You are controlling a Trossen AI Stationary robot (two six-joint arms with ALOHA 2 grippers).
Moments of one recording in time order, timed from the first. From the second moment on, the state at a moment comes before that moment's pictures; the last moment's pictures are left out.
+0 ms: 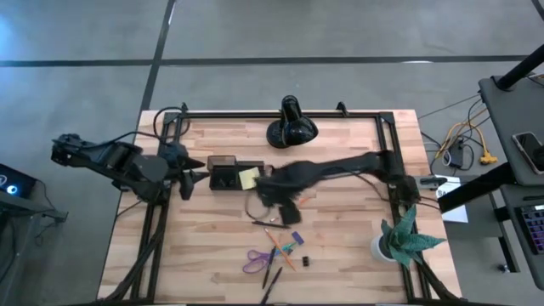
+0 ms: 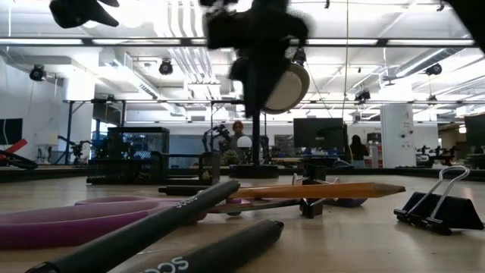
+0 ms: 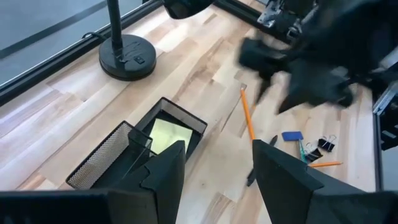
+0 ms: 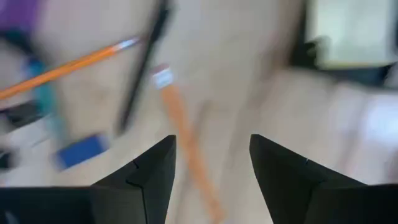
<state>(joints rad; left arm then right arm) -0.32 0.74 1.01 -0.93 -0.51 -0.72 0.11 2.09 1.87 -1.13 -0.02 -0.09</state>
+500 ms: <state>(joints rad) -0.32 0.85 1.01 -0.93 -0.50 -0.69 0.52 1.78 1.29 -0.80 0.10 0.34</state>
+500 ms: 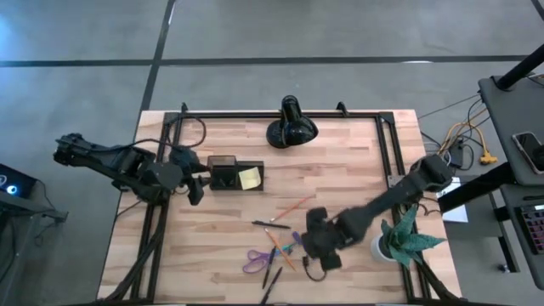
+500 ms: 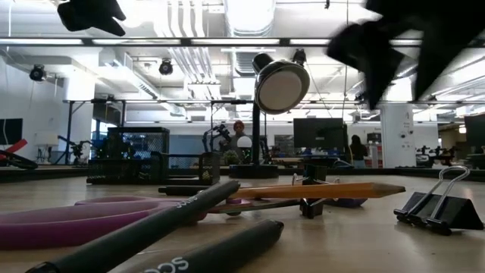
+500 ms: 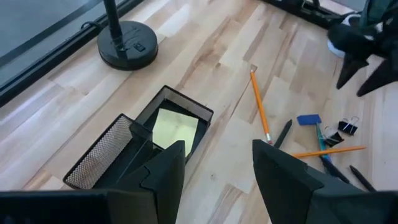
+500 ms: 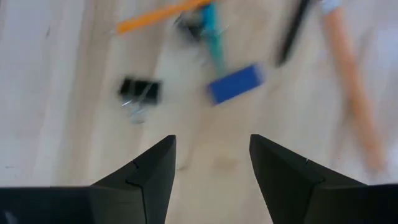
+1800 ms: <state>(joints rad) -0.32 0.90 1.01 -0.92 -0.49 -0.69 0.63 1.70 0.96 -0.10 0.08 1.58</state>
